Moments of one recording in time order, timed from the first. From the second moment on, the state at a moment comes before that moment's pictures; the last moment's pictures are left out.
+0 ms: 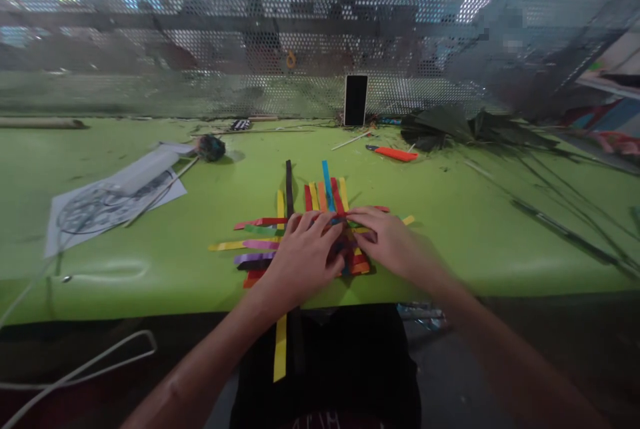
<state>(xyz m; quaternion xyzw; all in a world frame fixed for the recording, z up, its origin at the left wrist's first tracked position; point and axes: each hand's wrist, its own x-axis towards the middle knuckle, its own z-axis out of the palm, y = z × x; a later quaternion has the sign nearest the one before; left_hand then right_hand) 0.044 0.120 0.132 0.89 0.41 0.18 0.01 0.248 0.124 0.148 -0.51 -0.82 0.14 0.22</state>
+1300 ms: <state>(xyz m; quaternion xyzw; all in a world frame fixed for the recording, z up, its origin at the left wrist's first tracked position) 0.043 0.121 0.131 0.90 0.40 0.17 0.03 0.257 0.134 0.169 -0.60 -0.75 0.14 0.25</state>
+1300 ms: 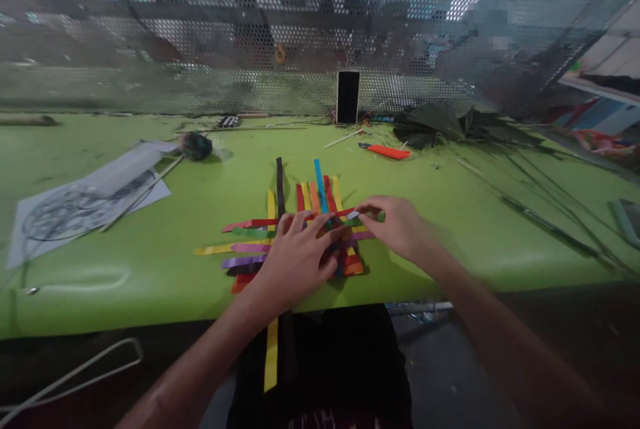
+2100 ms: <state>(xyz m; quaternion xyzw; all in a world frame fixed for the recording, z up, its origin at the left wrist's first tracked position) 0.043 0.119 0.137 0.89 0.42 0.17 0.03 0.247 0.148 0.147 -0.57 -0.77 0.07 0.28</state>
